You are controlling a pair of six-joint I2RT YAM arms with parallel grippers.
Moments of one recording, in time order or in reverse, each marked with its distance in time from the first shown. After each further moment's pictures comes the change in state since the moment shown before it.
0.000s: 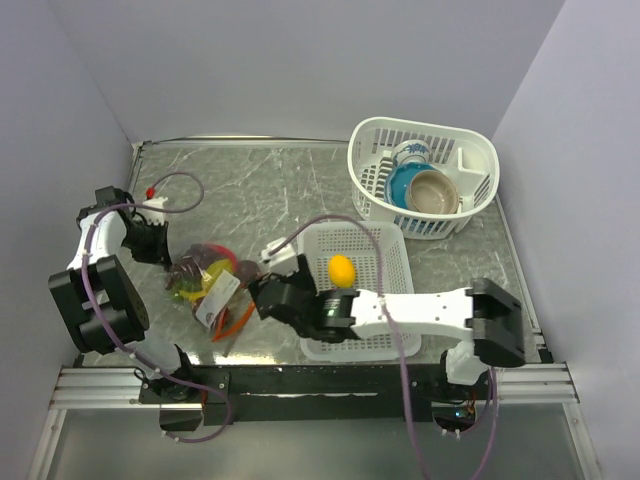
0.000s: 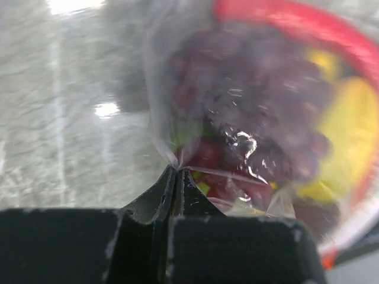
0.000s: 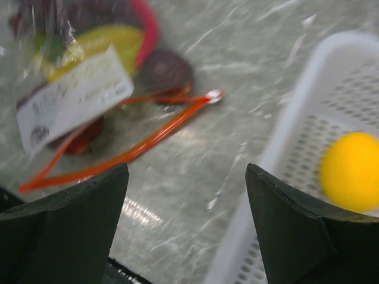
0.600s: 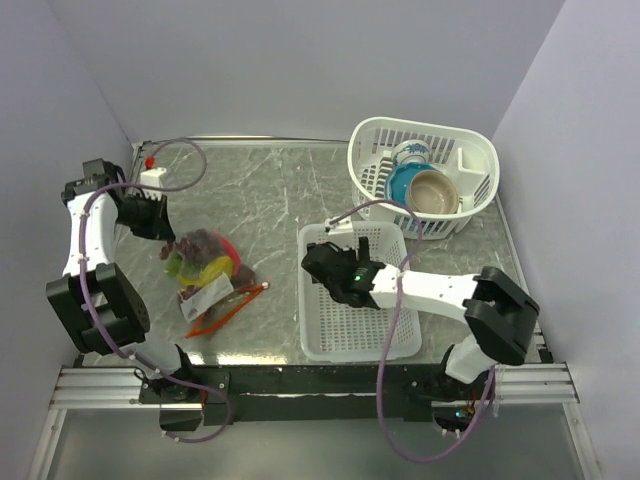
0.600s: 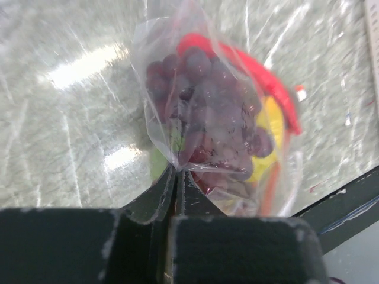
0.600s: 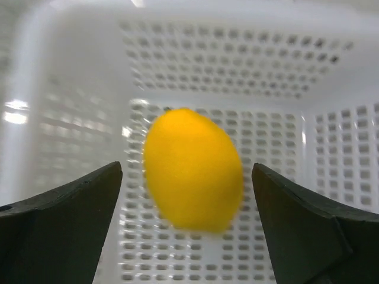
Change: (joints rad) left arm -0.030 -0.007 0.249 -0.180 0.171 0.105; right arm -0.323 -0.024 -0.227 -0.045 0.051 0.104
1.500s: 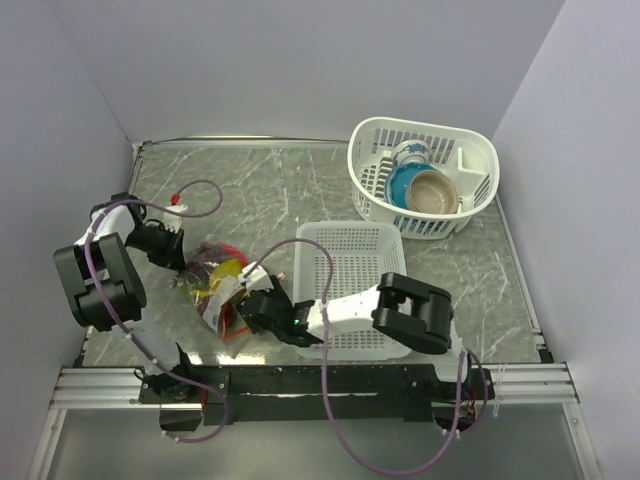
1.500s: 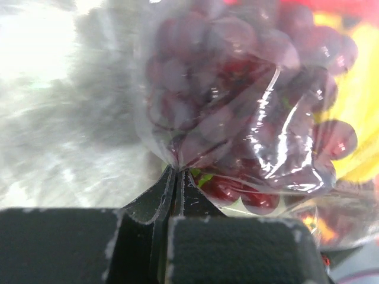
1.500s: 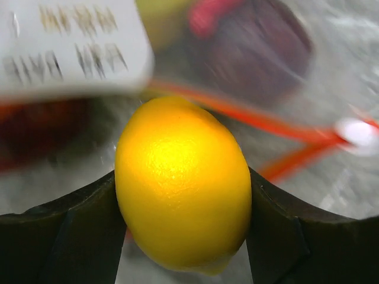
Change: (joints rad) left arm 0.000 0.170 -0.236 0.145 -0.027 0.211; right arm 0.286 0.450 0.193 0.450 -0.253 -0.222
